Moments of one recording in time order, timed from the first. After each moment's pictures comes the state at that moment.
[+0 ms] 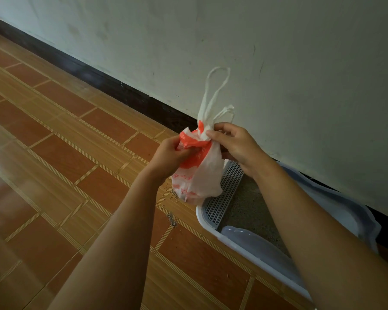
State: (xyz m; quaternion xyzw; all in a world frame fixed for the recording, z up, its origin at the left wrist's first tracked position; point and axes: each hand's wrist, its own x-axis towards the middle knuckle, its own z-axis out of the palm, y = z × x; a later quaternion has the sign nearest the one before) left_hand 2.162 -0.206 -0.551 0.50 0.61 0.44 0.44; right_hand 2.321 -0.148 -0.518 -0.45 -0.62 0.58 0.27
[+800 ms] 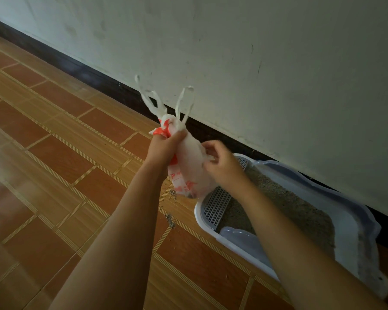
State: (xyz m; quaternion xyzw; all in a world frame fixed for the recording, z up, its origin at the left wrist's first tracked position) left_hand 2.167 -0.193 -0.545 0.28 0.62 0.54 0.50; right_hand 2.315 -0.179 -0.547 -0.48 -0.70 0.47 0.23
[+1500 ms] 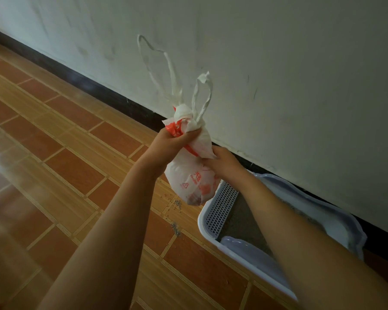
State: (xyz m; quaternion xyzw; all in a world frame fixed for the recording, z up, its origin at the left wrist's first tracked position) left_hand 2.152 -0.190 -0.469 0.42 0.56 0.51 0.51; right_hand 2.299 -0.150 -0.494 -0.47 -0.70 0.51 0.17
